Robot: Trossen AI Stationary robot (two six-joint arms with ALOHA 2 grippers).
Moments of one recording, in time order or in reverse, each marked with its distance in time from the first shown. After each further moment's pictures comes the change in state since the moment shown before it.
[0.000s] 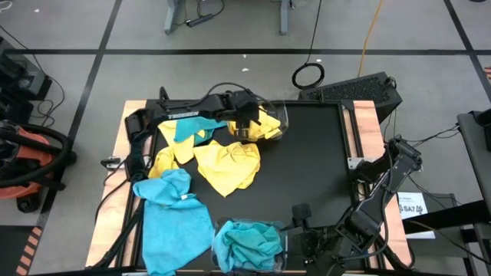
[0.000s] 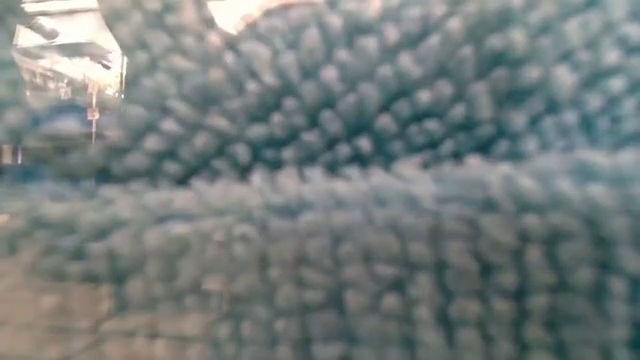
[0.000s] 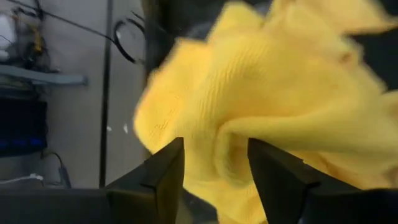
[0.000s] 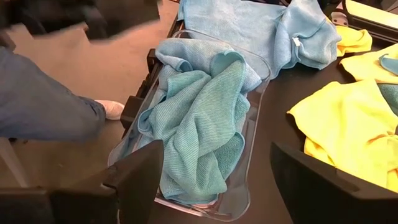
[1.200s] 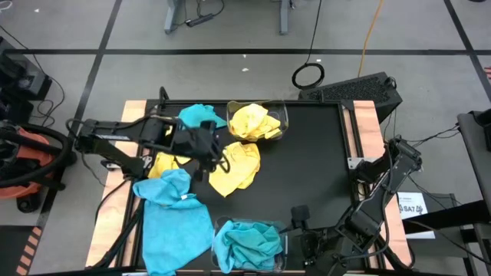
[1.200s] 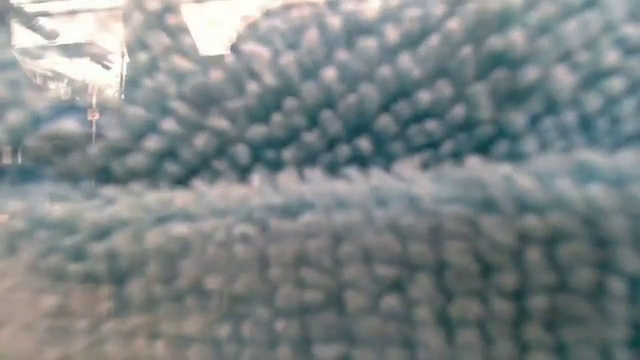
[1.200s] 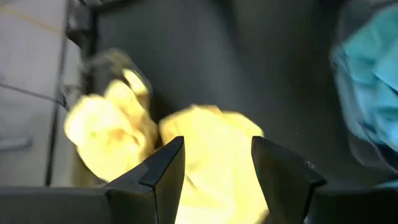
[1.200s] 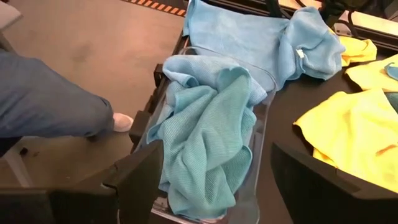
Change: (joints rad) left arm -0.505 -0.487 0.000 -0.398 0.016 -0.382; right arm 0.000 0.000 0.000 0.058 0.000 -0.003
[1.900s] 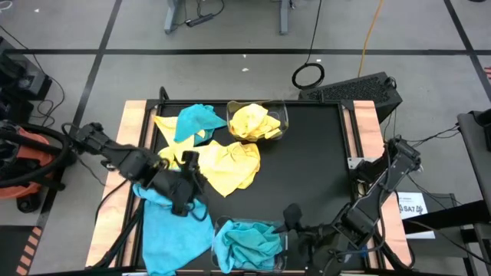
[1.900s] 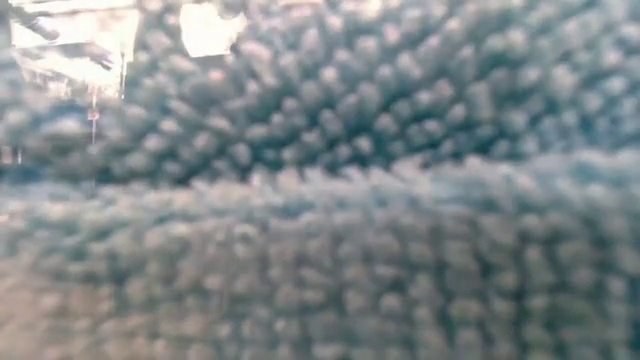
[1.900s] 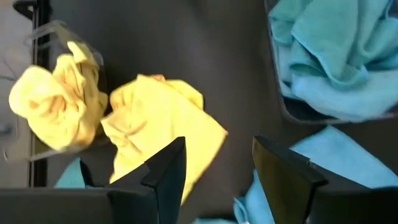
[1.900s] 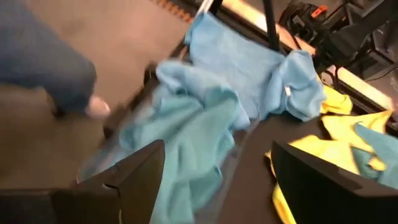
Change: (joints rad) left arm -0.376 0.000 0.000 -0.193 -0.148 -0.346; right arm -0.029 0.005 0.000 0.073 -0.001 -0.332
